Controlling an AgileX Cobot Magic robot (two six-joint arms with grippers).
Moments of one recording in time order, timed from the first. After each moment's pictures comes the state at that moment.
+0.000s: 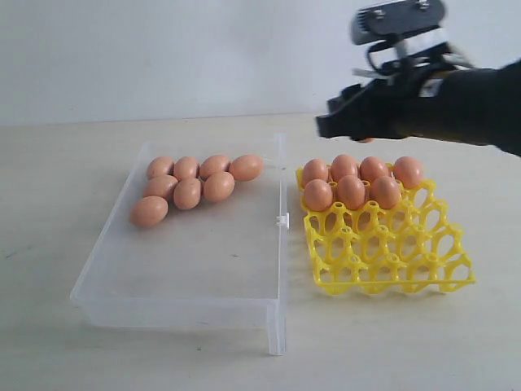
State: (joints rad) left arm 0.04 0.00 0.00 0.10 0.39 0.03; right arm 0.40 1.53 -0.86 0.22 -0.12 -0.24
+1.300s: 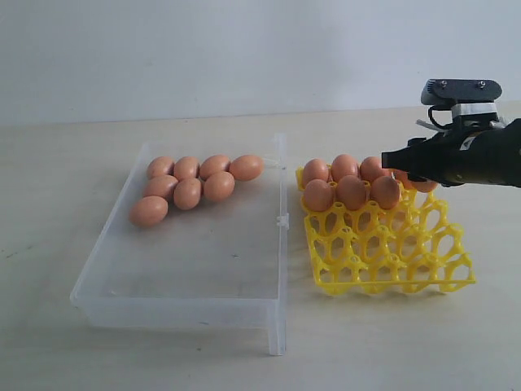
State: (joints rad) left arm 0.04 0.00 0.00 0.10 0.39 0.03; right arm 0.14 1.84 -0.87 0.11 -0.19 -0.01
